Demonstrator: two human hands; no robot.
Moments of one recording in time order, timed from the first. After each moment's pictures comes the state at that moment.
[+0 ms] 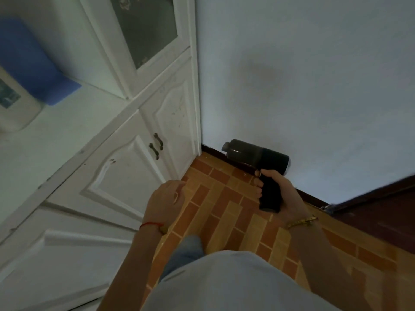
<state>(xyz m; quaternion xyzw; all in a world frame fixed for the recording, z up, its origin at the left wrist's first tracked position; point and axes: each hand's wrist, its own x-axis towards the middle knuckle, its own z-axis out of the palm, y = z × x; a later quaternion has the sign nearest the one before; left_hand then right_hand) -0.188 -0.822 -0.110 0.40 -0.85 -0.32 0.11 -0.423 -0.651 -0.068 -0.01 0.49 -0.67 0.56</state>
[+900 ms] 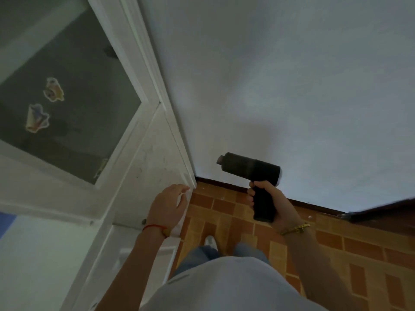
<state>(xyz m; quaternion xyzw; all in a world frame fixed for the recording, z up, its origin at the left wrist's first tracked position) -0.396 -1.095 -0.114 0.29 -0.90 -0.33 0.04 -0.573 -0.877 -0.103 0.08 0.44 -0.72 0.53</state>
